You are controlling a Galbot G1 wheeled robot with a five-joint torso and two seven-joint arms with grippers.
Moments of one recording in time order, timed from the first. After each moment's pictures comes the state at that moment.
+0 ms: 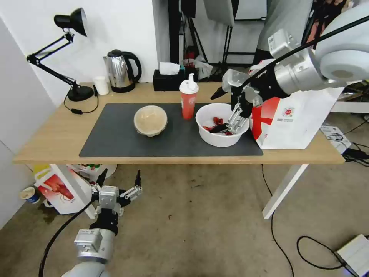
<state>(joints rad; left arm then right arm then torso) 1.80 -1.50 -0.55 -2.30 0.00 0.00 0.00 -1.60 -0.69 1.25 1.98 1.35 -0.35 -0.61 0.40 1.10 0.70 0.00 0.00</state>
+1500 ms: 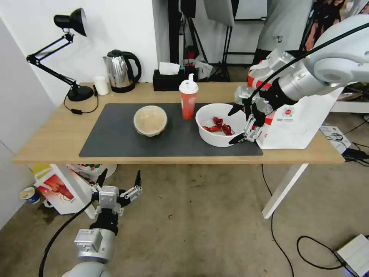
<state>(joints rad) 1.80 -1.50 -0.55 -2.30 0.00 0.00 0.00 -1.67 -0.72 1.17 1.87 1.28 -0.43 -0.76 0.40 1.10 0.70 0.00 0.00</state>
